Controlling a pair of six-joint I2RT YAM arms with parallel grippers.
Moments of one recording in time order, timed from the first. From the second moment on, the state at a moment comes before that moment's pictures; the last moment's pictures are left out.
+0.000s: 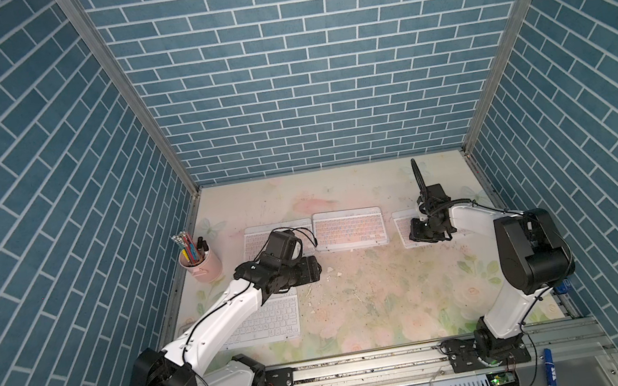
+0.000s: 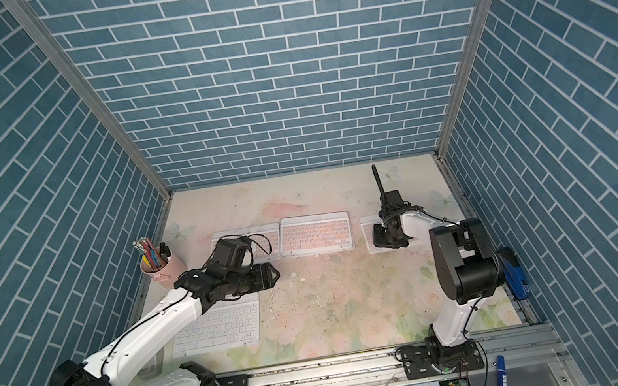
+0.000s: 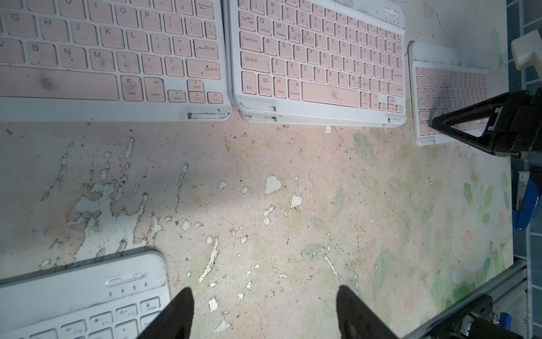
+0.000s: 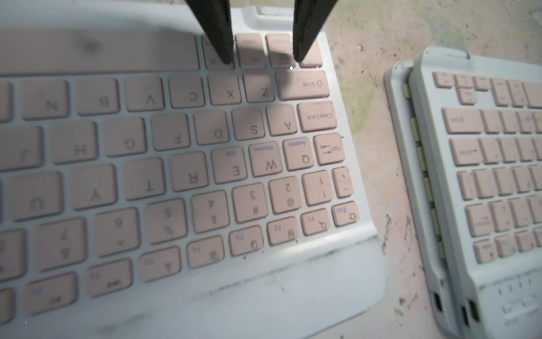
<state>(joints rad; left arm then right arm) -0.54 1.19 0.79 -0.58 0.15 -0.57 0.23 1.72 0.99 -0.50 -0.19 0.33</state>
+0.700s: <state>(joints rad) -0.54 1.14 0.79 -0.58 0.15 -0.58 0.49 1.57 0.82 -0.50 -0.18 0.47</state>
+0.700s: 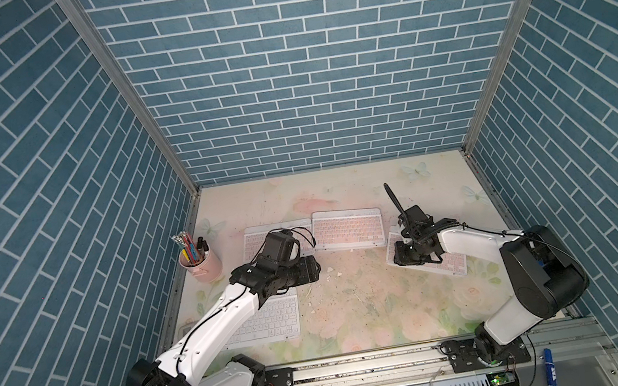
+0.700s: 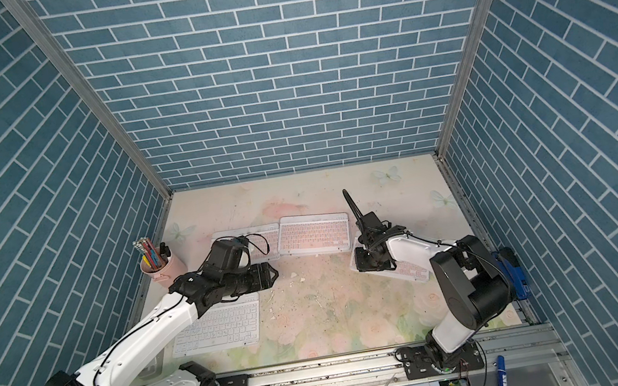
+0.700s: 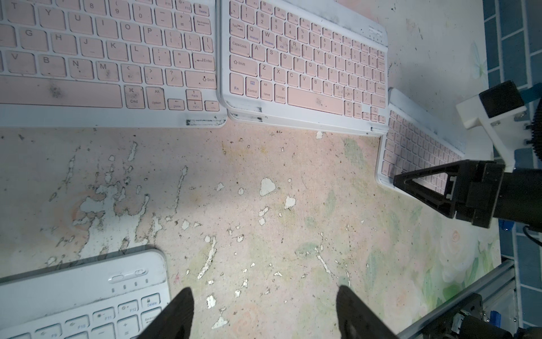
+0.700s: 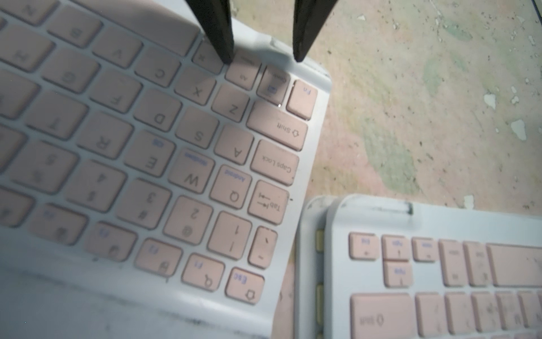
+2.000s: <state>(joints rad) -0.57 1.13 0.75 -0.61 0.17 -0.54 0.79 1.29 0.74 -0.69 -0.21 0.76</state>
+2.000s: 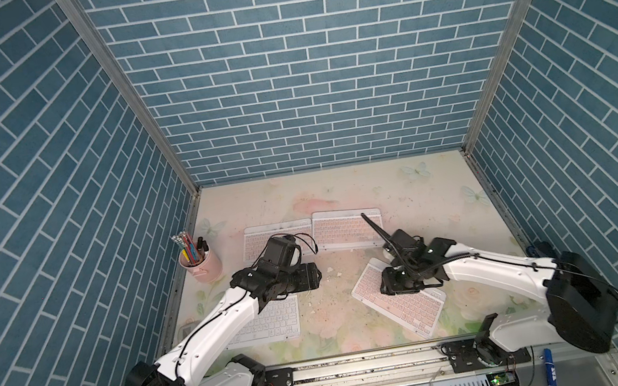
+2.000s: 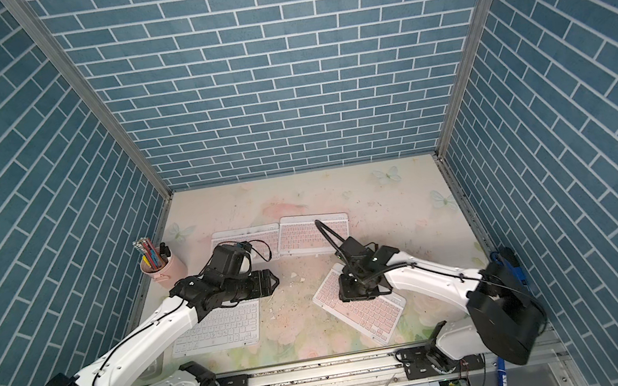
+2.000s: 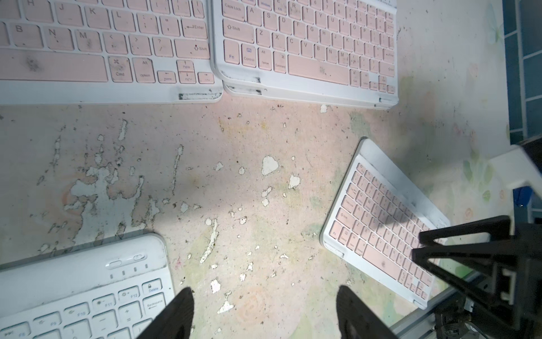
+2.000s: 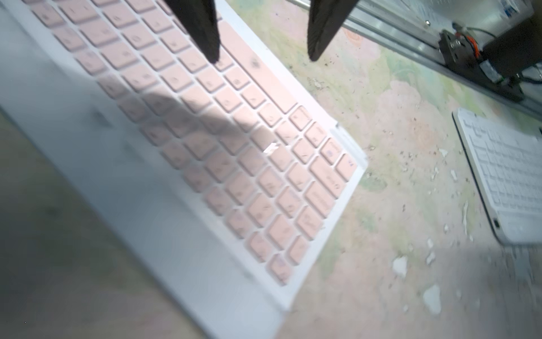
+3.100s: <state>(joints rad) -0.63 1.34 0.82 -0.53 0.23 -0.51 0.45 1.26 0.63 -0.69 -0.24 0.88</state>
